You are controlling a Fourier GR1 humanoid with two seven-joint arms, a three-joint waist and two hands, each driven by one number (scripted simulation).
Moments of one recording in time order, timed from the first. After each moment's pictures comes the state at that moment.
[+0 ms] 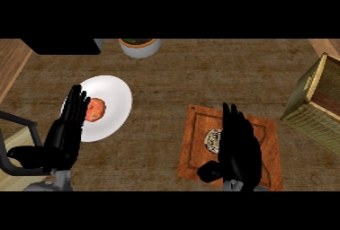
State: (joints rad) left arm -0.03 0.23 -0.17 -1.66 0.19 0.28 -0.02; right arm -0.18 -0.01 0.53 -1.85 1.06 0.20 1.17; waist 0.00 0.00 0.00
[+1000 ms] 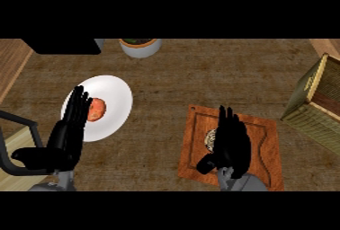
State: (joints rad) left arm -0.02 0.19 -0.15 -1.66 0.14 0.26 -0.02; right arm -0.19 -0.01 0.50 -1.64 1.03 0.10 1.14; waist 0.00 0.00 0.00
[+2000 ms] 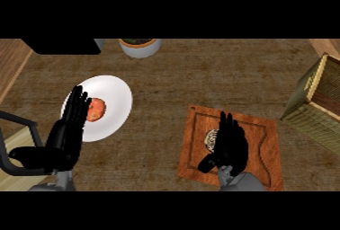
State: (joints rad) left arm -0.02 0.15 -0.10 -1.67 0.11 0.21 0.00; right arm -0.17 -0.01 0.46 -1.50 1.01 0.00 1.07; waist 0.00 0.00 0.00
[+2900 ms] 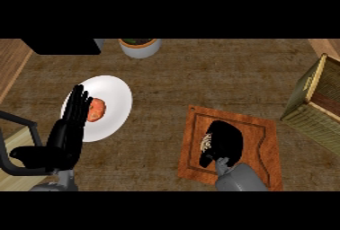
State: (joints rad) left arm -0.02 0.11 -0.07 -1.67 0.07 0.18 0.01; right arm -0.24 -0.01 0.45 -1.35 1.03 0.02 0.98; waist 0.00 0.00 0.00
